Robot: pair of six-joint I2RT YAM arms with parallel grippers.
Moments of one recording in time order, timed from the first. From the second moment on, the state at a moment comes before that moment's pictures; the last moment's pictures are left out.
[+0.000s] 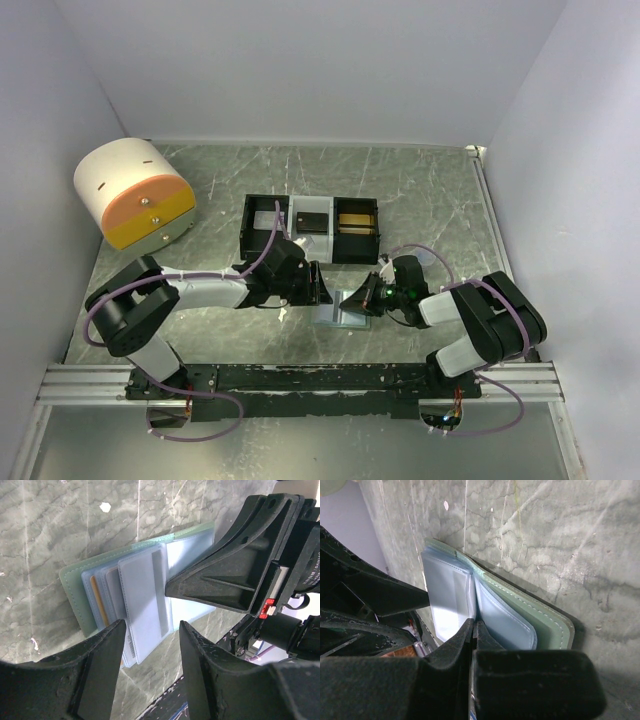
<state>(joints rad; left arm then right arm) -0.91 1.61 0.74 0.13 0.18 -0.90 0.37 1.50 0.21 0.54 -0.63 0.91</state>
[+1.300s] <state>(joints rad) -0.99 1.71 0.92 0.07 0.23 -0.80 0.37 1.10 0.47 -0.16 -0.25 0.77</state>
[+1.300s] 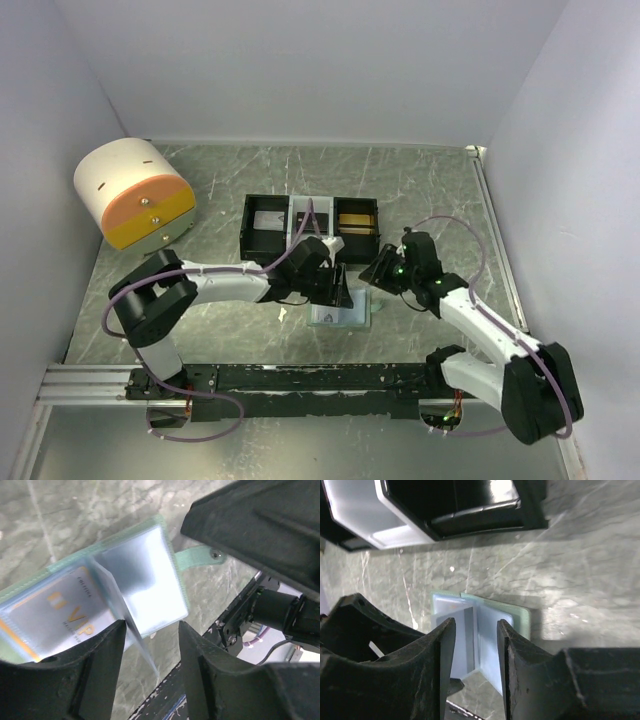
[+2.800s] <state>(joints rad) -1.04 1.66 0.87 0.08 0.12 -0.86 0.36 1.10 0.33 -0.21 -0.38 0.69</state>
